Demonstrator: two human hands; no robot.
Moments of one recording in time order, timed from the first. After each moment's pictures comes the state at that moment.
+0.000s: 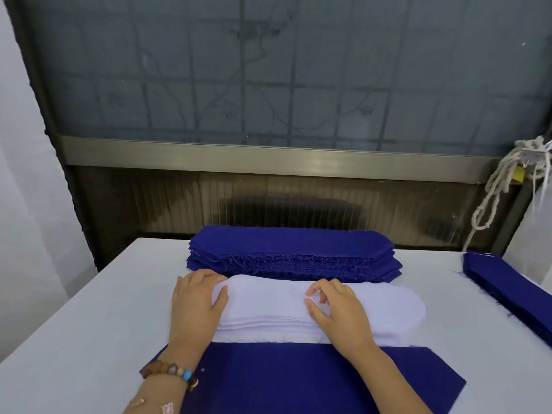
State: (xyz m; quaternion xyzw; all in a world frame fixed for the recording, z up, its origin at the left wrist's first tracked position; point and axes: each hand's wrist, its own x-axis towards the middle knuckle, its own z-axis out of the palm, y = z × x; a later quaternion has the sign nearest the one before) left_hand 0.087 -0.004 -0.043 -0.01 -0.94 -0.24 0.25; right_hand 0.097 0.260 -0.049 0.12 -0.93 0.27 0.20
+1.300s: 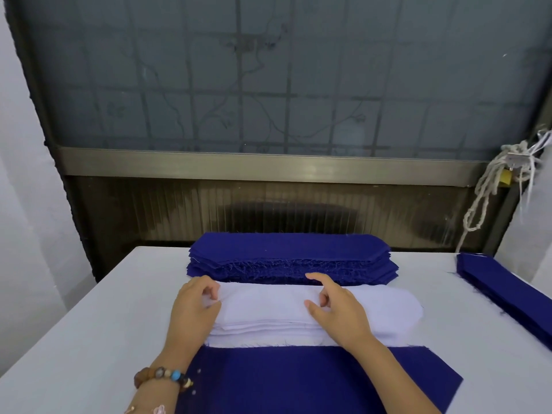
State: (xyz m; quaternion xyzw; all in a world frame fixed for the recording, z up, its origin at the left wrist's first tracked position) left_hand 0.085 -0.019 -0.045 -0.05 -0.87 -0.42 0.26; right_hand 0.088 0.258 -0.041 0.09 -0.93 0.32 0.15
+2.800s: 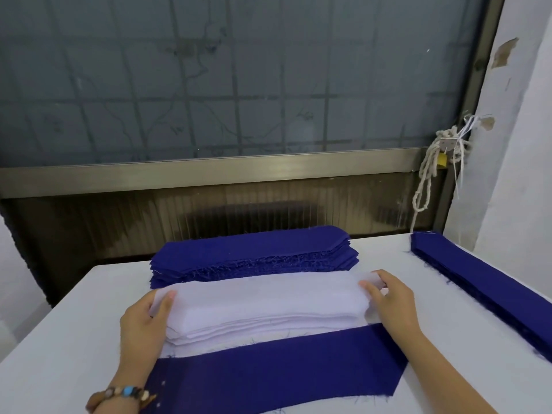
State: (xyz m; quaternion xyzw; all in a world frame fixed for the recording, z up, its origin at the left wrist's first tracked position) left_hand 0.088 -0.018 -0.042 0.01 -0.81 -0.50 0.29; right_hand 0.118 0.387 -0.051 -0.14 -0.85 0.42 0.30
